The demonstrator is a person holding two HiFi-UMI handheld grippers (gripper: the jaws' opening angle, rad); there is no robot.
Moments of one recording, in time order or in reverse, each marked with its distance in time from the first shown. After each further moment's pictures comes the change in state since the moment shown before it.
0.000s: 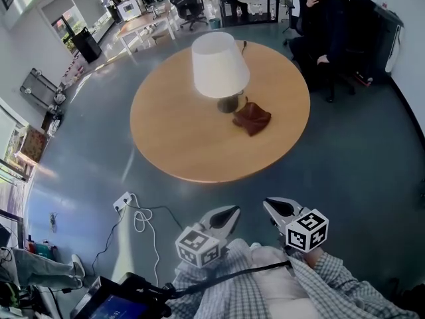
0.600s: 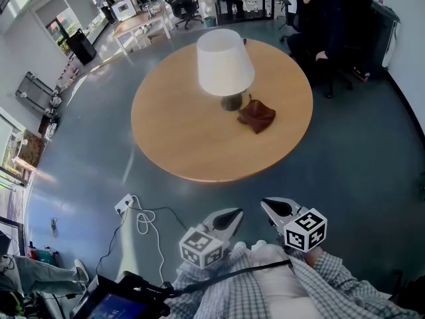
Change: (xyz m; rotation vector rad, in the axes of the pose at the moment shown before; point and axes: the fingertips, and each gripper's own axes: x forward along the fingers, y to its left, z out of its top) left arm -0.020 0.012 -0.011 0.011 0.056 -0.051; right arm 0.025 0.029 -0.003 -0.008 0.008 -0.007
